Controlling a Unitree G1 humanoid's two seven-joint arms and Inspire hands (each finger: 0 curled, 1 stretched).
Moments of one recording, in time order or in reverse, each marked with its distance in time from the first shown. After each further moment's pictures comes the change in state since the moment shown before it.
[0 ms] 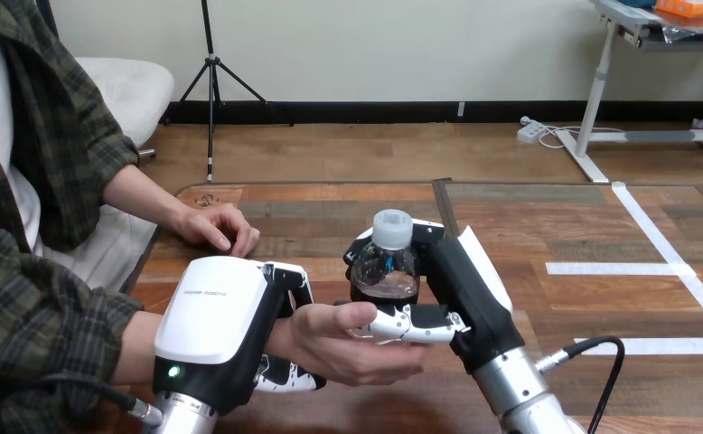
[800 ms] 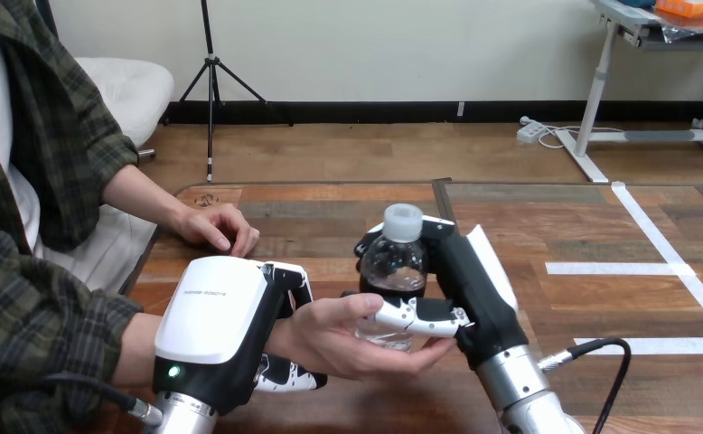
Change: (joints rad) left arm 0.000 -0.001 0.000 0.000 0.001 0.002 0.001; right arm -0.021 0.000 -0.026 0.040 -0.040 0.012 -0.081
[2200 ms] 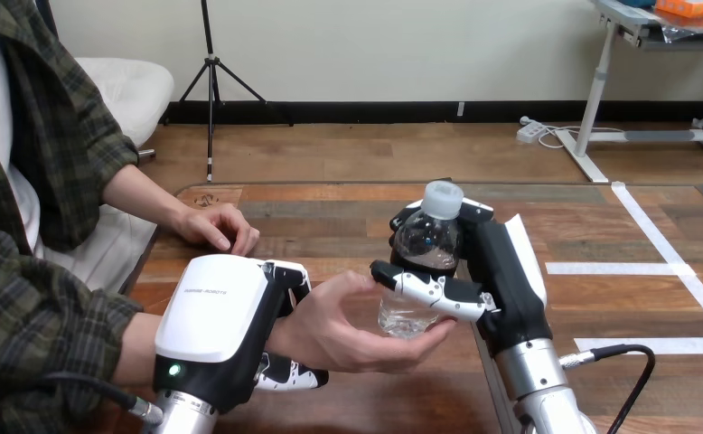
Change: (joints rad) left arm -0.003 0.000 0.000 0.000 0.002 0.000 0.000; right arm 0.002 -0.001 -0.054 -0.021 0.005 0.023 -0.073
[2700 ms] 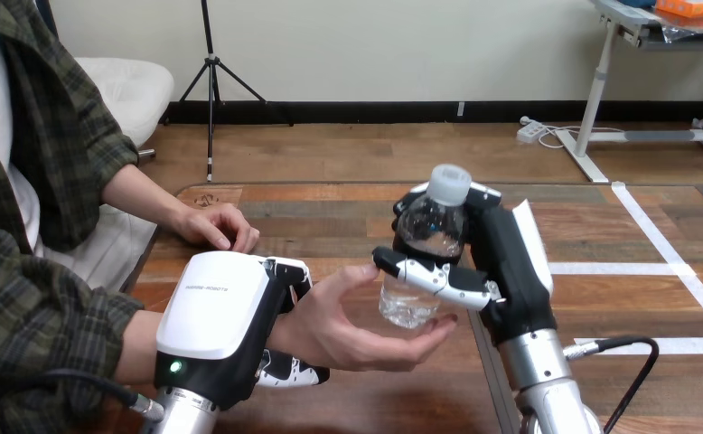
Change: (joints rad) left arm -0.009 -0.001 0.000 0.000 0.002 0.000 0.000; right arm 0.003 0.002 -0.007 -0.050 0.027 0.000 0.005
